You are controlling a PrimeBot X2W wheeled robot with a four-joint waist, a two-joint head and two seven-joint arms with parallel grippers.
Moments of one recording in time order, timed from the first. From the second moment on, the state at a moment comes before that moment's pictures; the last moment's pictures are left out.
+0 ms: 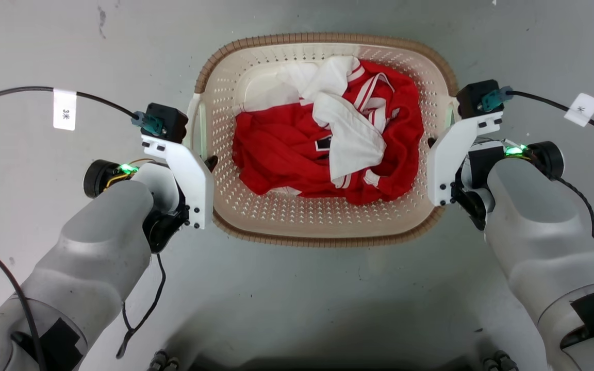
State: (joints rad) left arm -1.01 0.36 -1.12 0.95 -1.11 -0.13 0.10; right arm -1.02 -0.05 0.34 1.26 0.29 0.13 0.15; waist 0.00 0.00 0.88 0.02
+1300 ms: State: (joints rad) left arm -0.79 0.46 -1.27 0.82 -1.46 -0.13 0.57; right arm -0.80 -0.05 0.59 1.21 0.58 0.13 0.76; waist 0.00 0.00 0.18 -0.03
